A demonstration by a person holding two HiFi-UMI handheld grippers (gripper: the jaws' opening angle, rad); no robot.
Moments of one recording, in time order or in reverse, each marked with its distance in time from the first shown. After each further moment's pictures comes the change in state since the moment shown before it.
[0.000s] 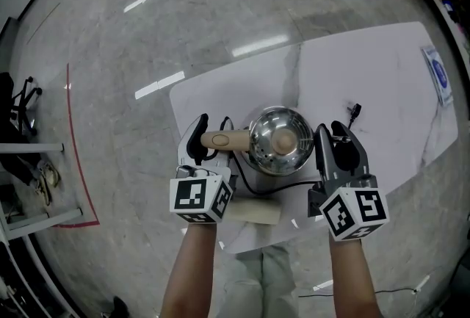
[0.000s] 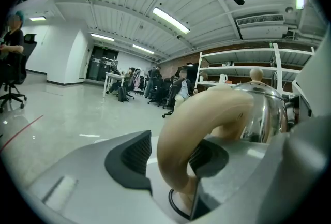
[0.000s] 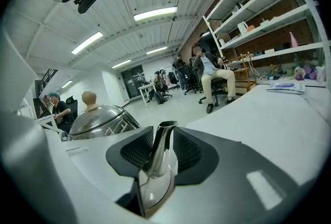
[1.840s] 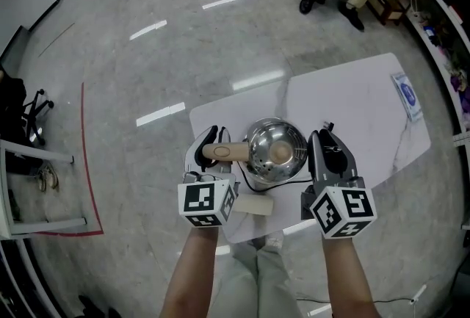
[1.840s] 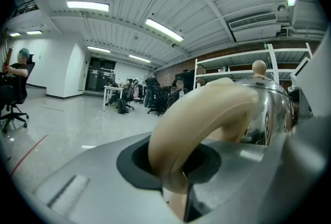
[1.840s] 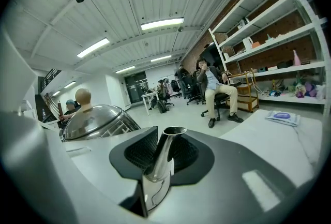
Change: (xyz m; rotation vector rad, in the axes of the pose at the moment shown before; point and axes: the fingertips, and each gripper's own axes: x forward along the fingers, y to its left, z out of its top) left arm -0.063 -0.037 0.120 0.073 -0.055 0.012; right arm -0.065 0.058 0.108 -0.054 -0.059 -0.003
